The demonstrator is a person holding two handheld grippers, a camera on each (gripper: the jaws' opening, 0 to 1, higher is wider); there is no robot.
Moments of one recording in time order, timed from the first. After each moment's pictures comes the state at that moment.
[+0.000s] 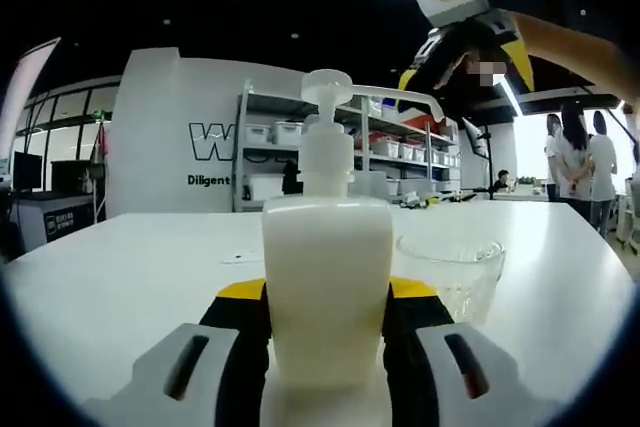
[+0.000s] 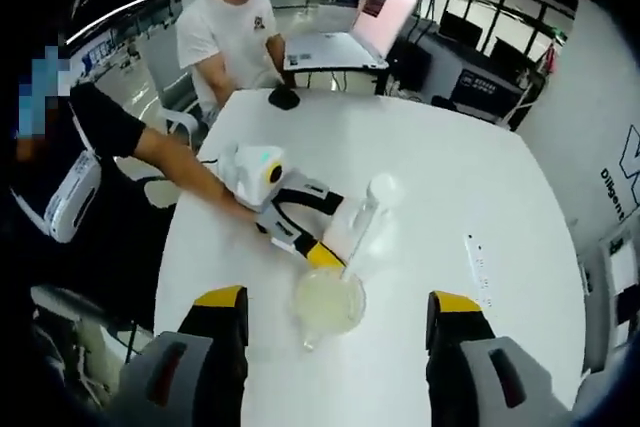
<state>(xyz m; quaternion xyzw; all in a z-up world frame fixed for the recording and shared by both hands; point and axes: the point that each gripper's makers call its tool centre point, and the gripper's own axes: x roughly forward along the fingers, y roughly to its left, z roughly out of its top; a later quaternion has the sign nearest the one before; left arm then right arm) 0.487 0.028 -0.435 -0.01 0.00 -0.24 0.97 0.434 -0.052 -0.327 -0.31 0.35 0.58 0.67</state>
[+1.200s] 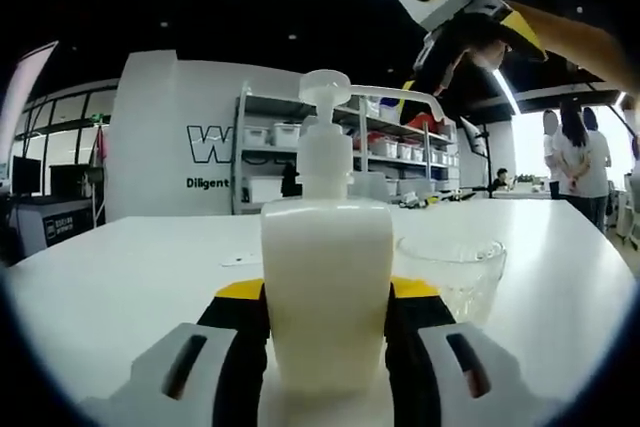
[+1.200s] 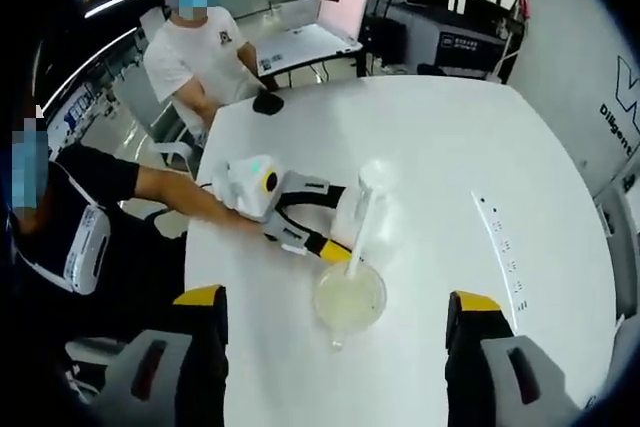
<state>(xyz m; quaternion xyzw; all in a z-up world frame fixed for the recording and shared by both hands) 0.487 0.030 -0.434 -0.01 -0.01 -0.24 0.97 0.422 -0.049 -0.340 -0.28 0.41 0.55 0.67</state>
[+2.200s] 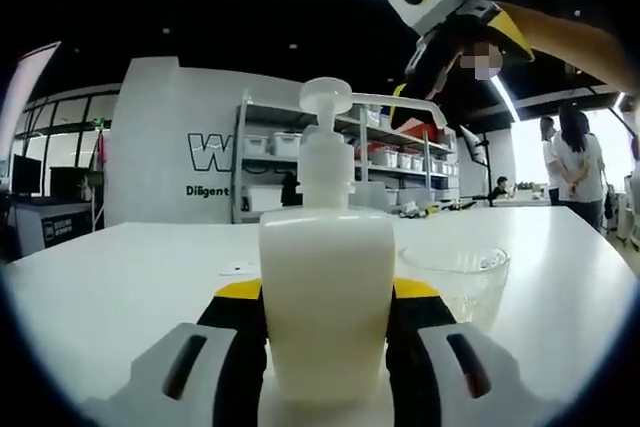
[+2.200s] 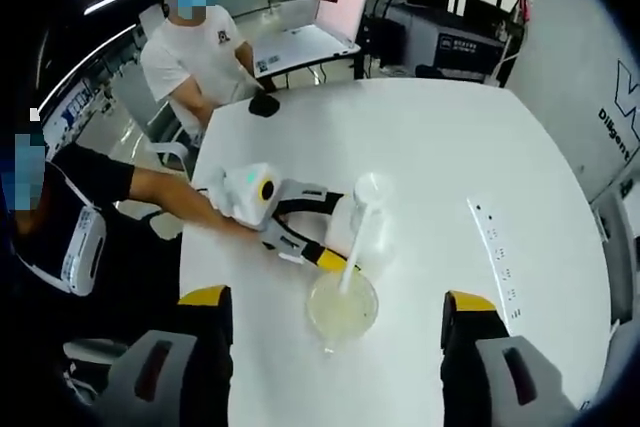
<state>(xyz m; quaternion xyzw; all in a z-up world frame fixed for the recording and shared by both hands) 0.505 0.031 -0.430 -0.02 -0.03 -0.25 0.97 0.436 -0.036 -0.330 -0.29 0.40 0.55 0.67</state>
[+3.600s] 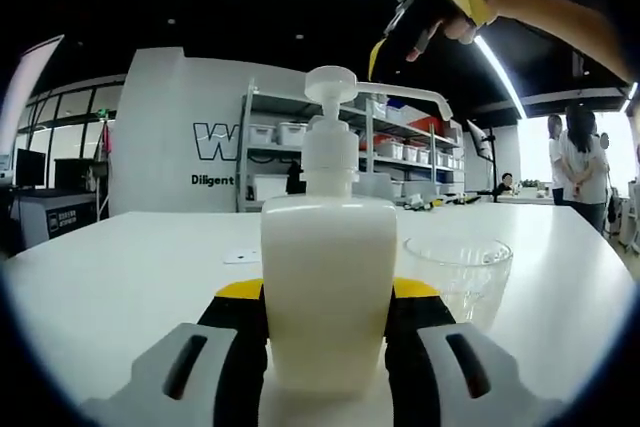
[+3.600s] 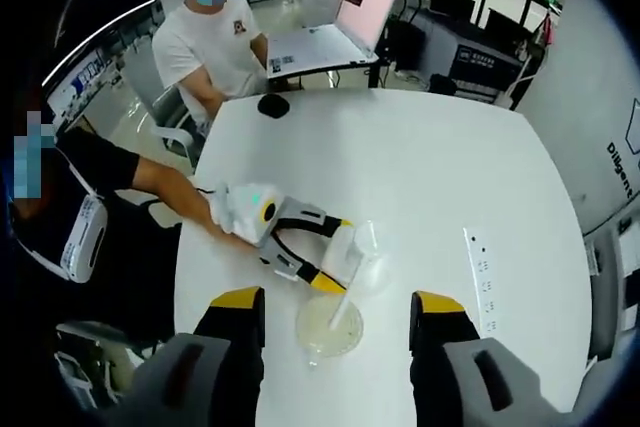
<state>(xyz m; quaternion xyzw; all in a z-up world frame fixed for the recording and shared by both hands) 0.498 0.028 -0.436 -0.02 0.00 -0.24 0.97 0.445 -0.011 -0.310 -0.34 0.38 0.56 0.65</state>
